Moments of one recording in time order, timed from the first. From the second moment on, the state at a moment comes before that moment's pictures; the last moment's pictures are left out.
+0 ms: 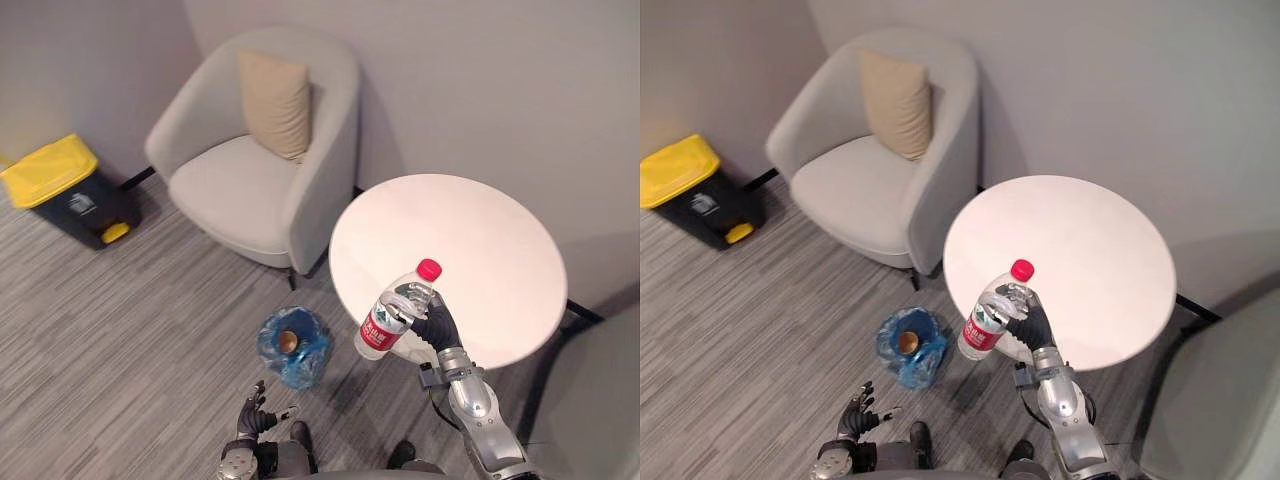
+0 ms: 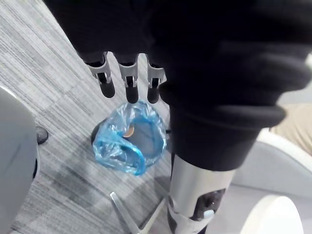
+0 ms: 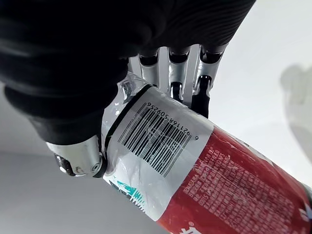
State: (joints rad) left arm 0.21 0.06 -0.11 0.71 -0.11 -0.19 0.16; right arm 0.10 -0.20 0.20 0.03 -0.05 -0.26 -0.16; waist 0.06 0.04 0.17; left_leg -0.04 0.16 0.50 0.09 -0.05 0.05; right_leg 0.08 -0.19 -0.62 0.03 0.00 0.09
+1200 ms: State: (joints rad) left arm 0.19 0.10 -0.13 0.77 -0.09 -0.20 0.15; right arm 0.08 -0.17 0.26 0.12 -0.12 -0.23 -0.13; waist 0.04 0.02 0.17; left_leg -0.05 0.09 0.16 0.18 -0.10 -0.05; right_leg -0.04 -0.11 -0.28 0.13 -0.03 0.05
